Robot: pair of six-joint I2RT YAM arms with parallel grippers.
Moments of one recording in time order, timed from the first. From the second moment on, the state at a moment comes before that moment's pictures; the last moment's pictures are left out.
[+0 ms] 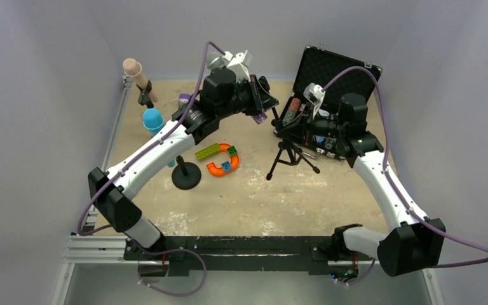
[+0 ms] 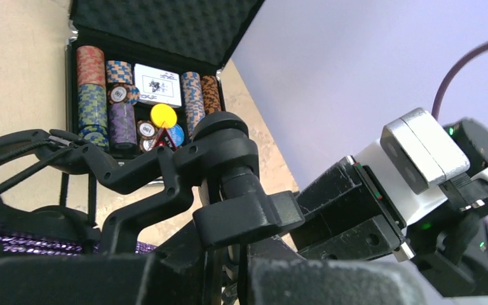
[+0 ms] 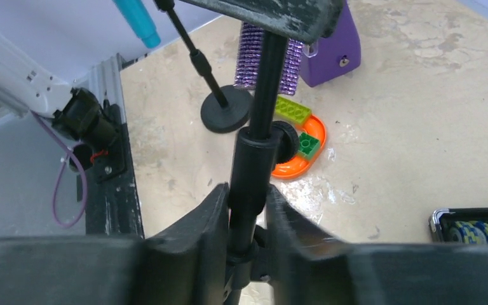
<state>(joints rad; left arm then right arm) -0.73 1.59 1.64 -0.27 0.13 -0.69 0.21 1.18 1.04 -0.17 -1.02 0.02</state>
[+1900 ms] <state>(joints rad) -0.79 1.50 0.93 0.46 0.30 -0.02 0.13 1.14 1.07 -0.46 -1.02 -0.24</state>
